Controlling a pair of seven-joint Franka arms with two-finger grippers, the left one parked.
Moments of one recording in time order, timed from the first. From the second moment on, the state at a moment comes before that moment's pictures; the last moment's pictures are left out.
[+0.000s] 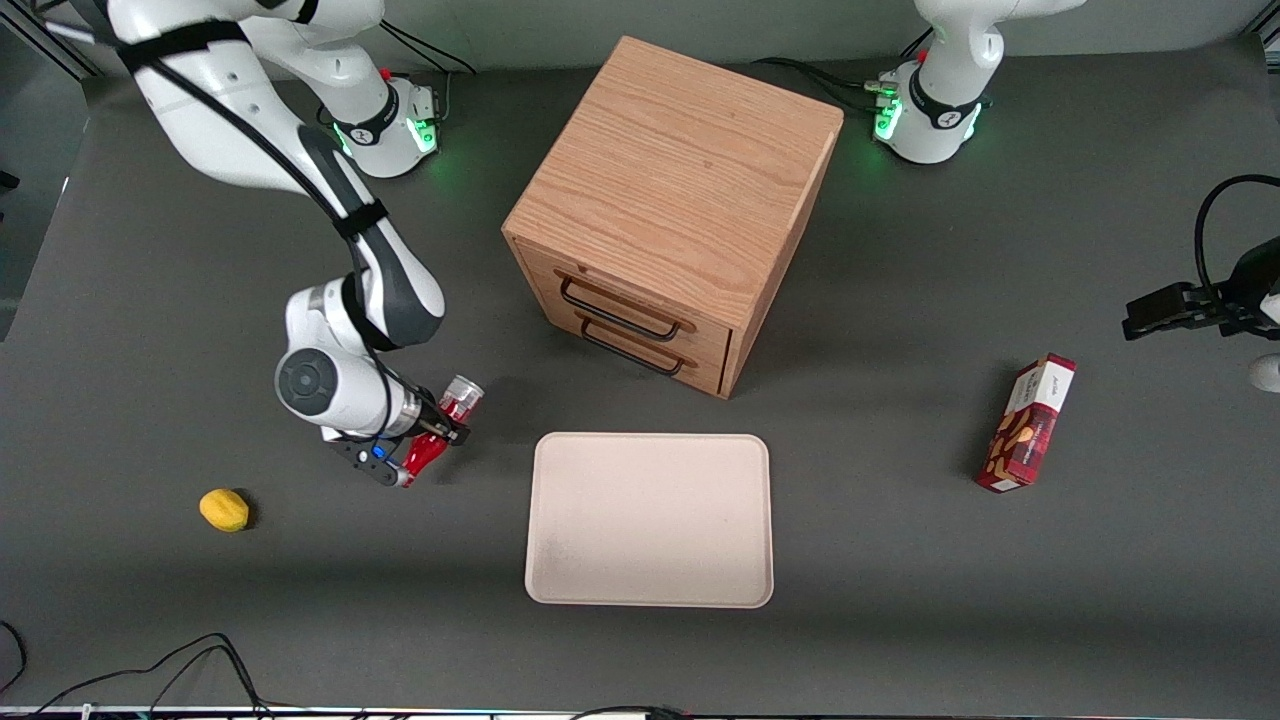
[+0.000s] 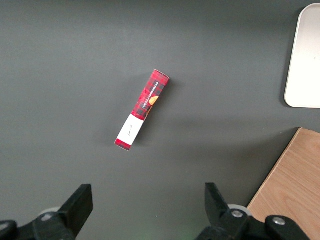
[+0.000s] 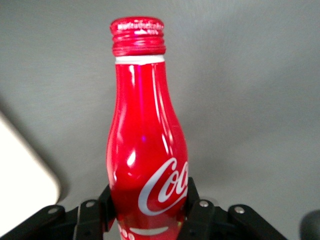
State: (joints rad) arm 0.20 0.48 0.08 -1.79 0.08 2.16 0.79
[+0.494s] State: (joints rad) arm 0.21 0.45 0.11 -1.33 0.08 1.85 0.62
